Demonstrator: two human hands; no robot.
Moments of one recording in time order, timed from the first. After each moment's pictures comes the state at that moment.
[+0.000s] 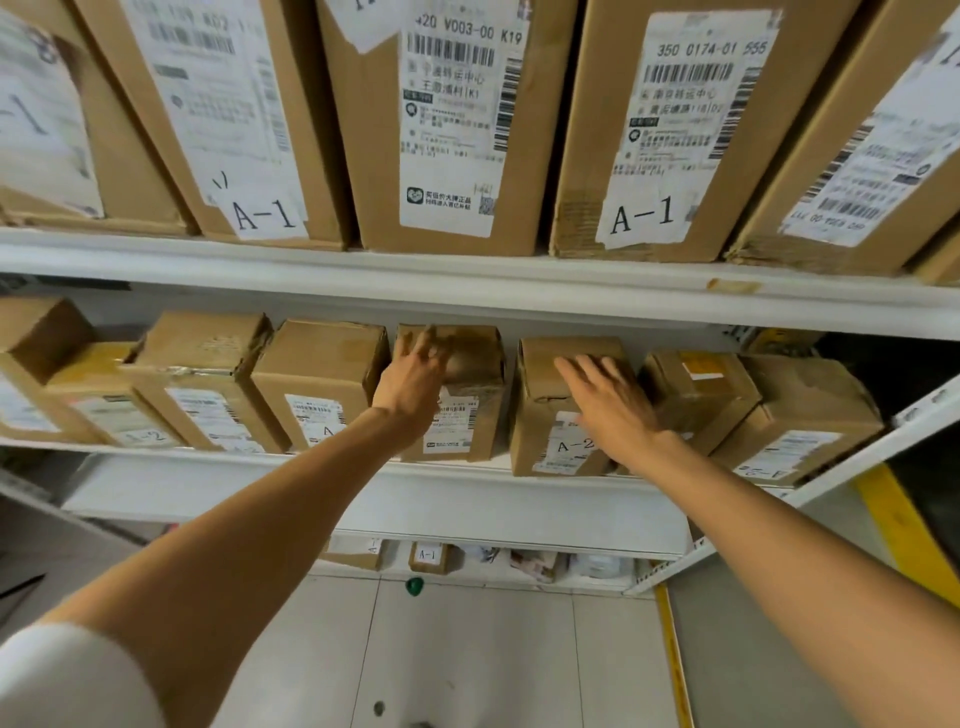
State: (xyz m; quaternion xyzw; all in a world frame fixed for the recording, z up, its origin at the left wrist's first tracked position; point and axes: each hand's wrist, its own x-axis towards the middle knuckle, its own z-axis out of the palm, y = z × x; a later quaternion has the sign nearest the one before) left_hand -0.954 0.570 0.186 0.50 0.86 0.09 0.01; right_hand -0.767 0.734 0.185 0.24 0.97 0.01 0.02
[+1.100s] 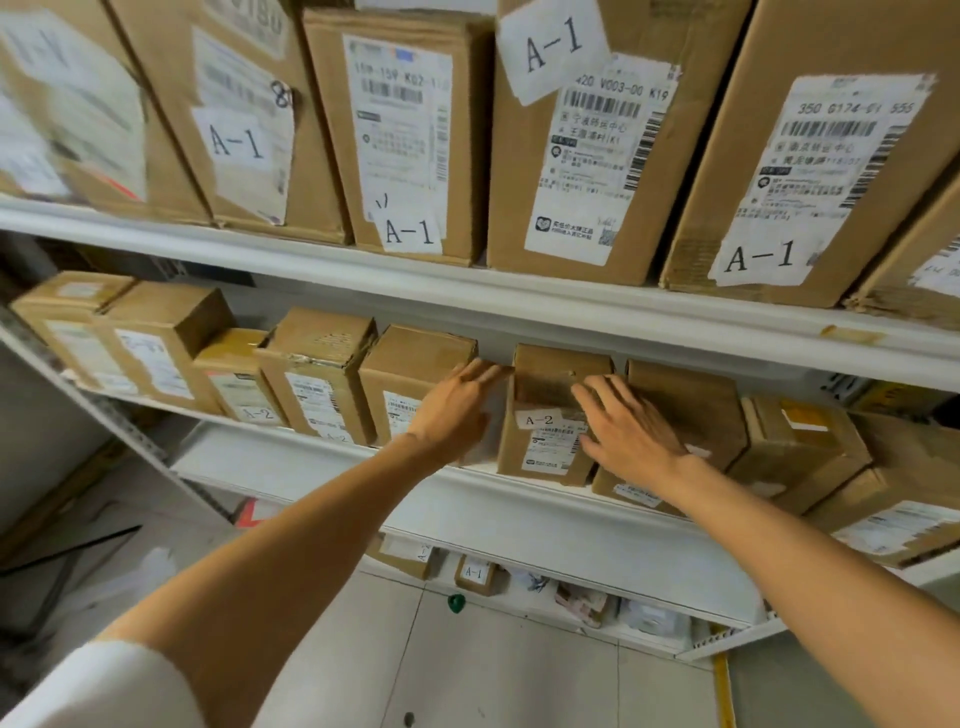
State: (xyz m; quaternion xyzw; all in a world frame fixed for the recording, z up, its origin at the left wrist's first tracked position) left_hand -0.959 0.511 0.196 0.51 0.84 0.21 -0.01; right_hand -0.804 0.677 0.212 0.12 0.99 0.02 -0.01
